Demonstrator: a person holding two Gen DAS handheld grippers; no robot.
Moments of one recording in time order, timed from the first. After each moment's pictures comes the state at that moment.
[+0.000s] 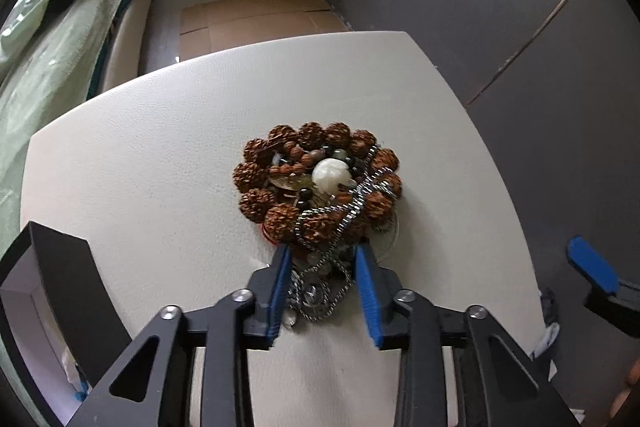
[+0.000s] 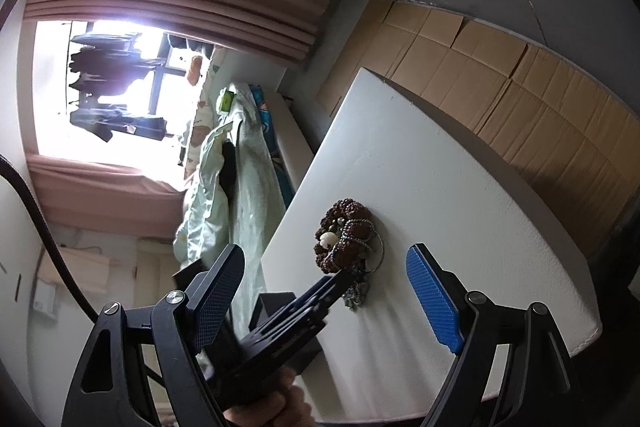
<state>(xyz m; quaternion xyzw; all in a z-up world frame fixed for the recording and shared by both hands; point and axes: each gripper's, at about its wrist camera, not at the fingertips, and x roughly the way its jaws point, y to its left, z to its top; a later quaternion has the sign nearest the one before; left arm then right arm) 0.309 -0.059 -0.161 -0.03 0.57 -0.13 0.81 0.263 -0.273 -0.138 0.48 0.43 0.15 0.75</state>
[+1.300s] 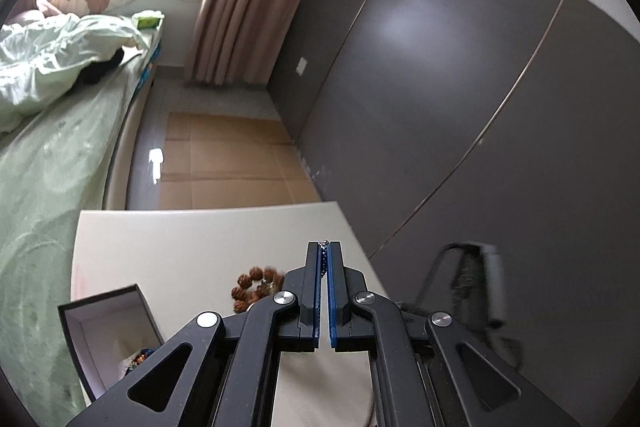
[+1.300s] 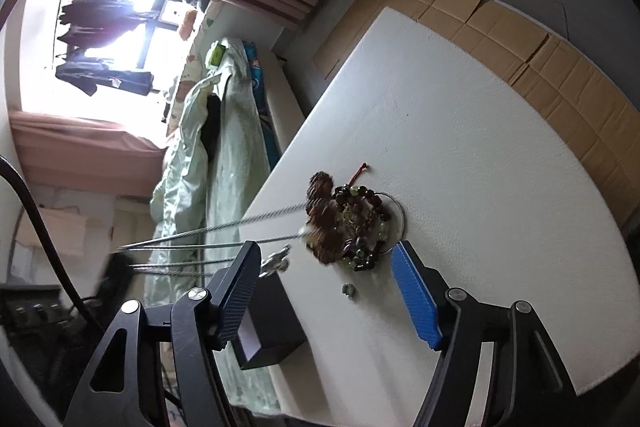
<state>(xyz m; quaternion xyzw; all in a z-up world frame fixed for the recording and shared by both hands) 0.255 0.002 -0.002 -0.16 0.36 -0.18 0.90 0.294 -0.214 -0.160 0.42 0.49 0.18 0.74</state>
